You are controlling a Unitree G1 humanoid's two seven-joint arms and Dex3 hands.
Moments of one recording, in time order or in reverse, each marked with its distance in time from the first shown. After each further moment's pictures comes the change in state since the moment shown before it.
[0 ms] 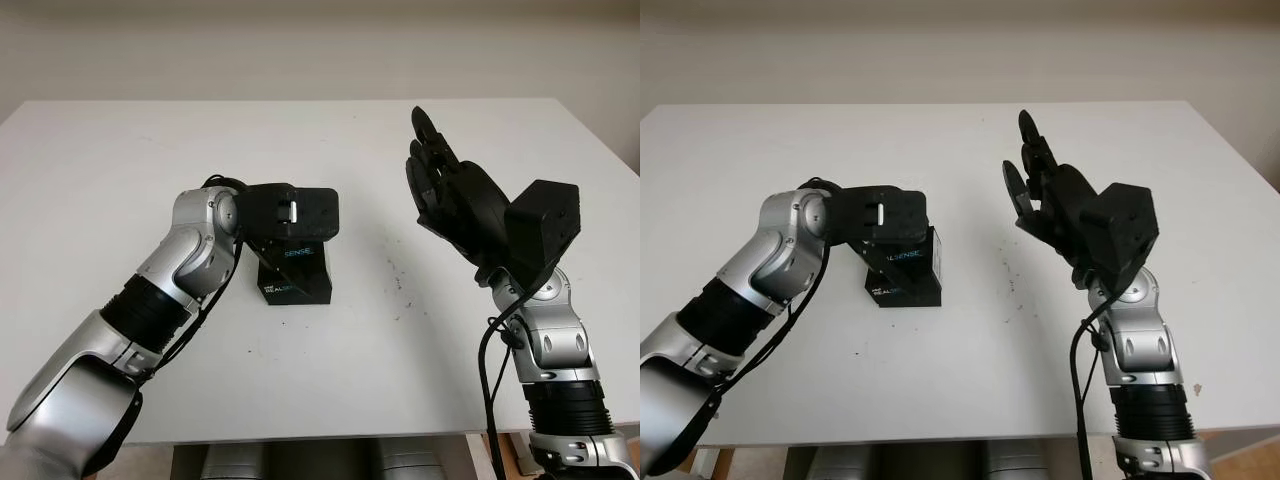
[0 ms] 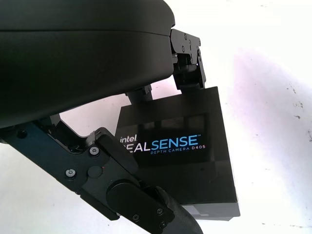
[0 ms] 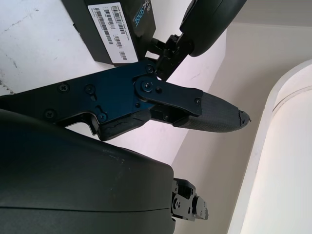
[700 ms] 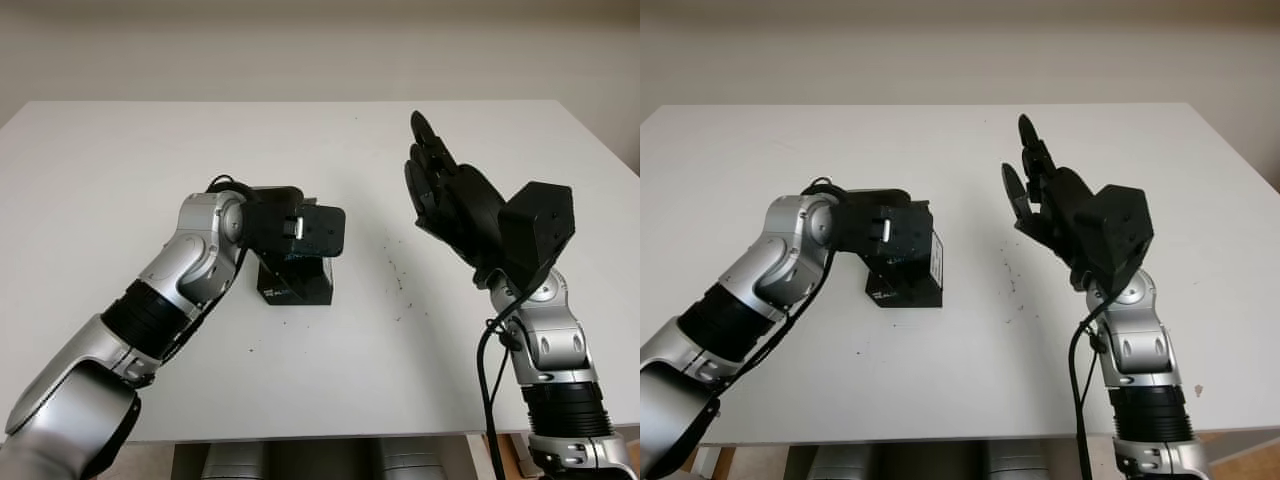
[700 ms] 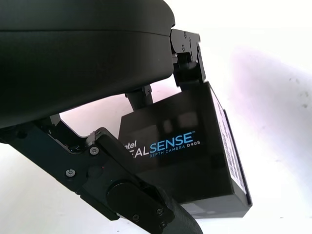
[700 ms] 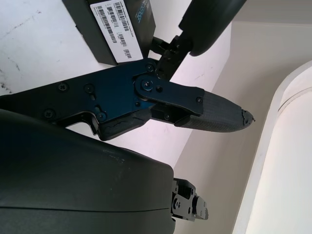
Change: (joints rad) left arm 0.000 -0.001 -0.064 -0.019 0.125 -0.040 -0.056; right arm 0.007 0.007 0.009 -0.004 -0.010 0.016 -0.013
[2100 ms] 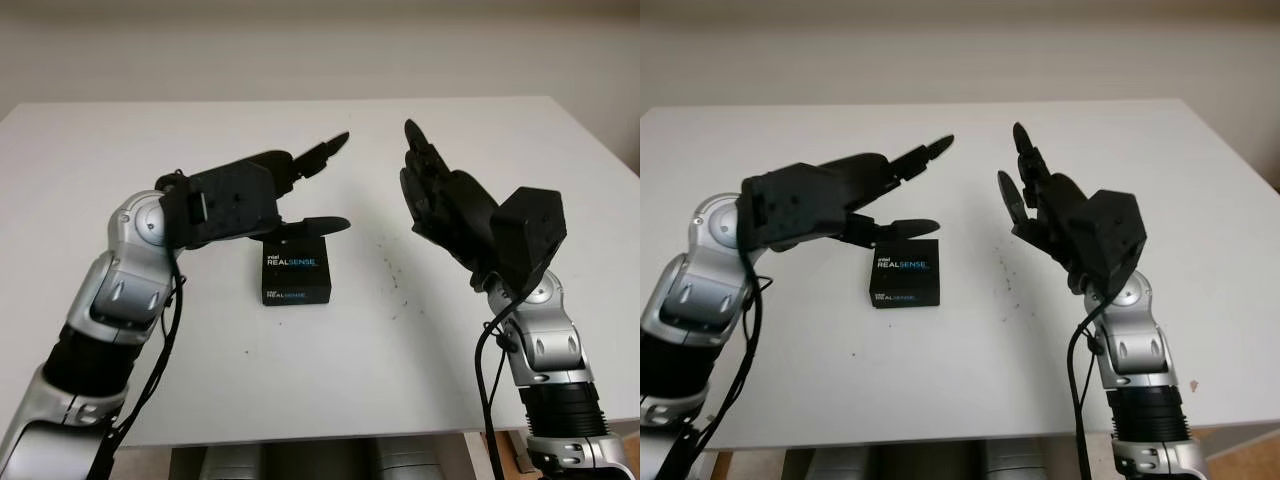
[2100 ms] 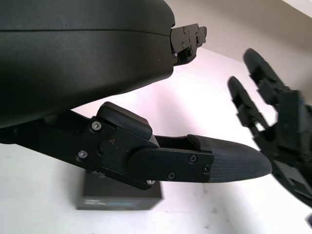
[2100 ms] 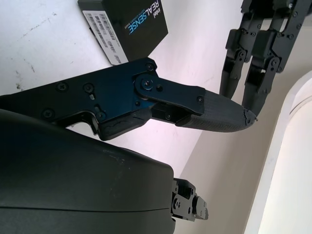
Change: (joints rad) left arm 0.268 0.070 0.440 -0.353 -0.455 -0.146 0.112; right arm 0.000 -0.003 0.010 0.039 -0.020 -0.024 0.029
